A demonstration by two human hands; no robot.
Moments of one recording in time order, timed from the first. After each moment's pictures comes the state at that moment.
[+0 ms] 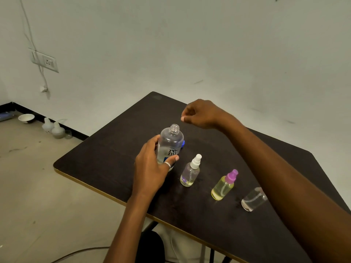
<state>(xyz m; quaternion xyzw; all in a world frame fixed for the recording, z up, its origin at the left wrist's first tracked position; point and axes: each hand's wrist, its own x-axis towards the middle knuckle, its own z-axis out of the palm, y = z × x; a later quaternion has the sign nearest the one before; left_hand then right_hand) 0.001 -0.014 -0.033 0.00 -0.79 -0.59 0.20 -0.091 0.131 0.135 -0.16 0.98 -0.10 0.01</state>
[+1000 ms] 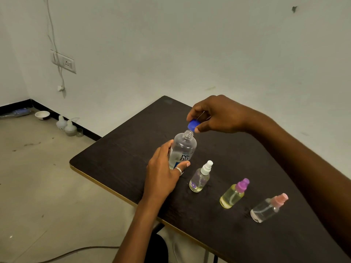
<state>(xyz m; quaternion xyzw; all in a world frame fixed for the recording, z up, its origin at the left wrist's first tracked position) 0.006 -0.013 -0.032 -0.01 -0.79 -0.59 0.19 -0.055 0.119 0.181 -0.30 0.95 -0.09 0.05</state>
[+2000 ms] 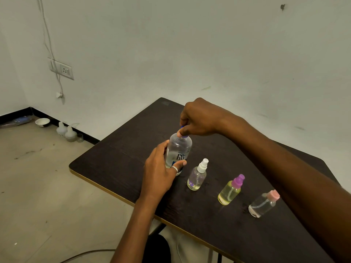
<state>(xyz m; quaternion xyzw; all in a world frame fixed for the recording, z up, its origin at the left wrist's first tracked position) 0.002 -0.015 -0.036 -0.01 -0.80 -0.57 0.19 -0.049 0.091 0.164 -0.30 0.95 0.07 -0.01</state>
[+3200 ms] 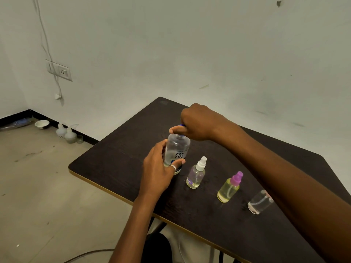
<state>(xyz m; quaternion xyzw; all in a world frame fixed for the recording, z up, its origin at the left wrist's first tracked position) 0.003 -0.017 -0.033 -0.02 -0.79 -0.58 0.19 -0.047 0.093 0.146 -0.28 0.95 0.09 -0.06</state>
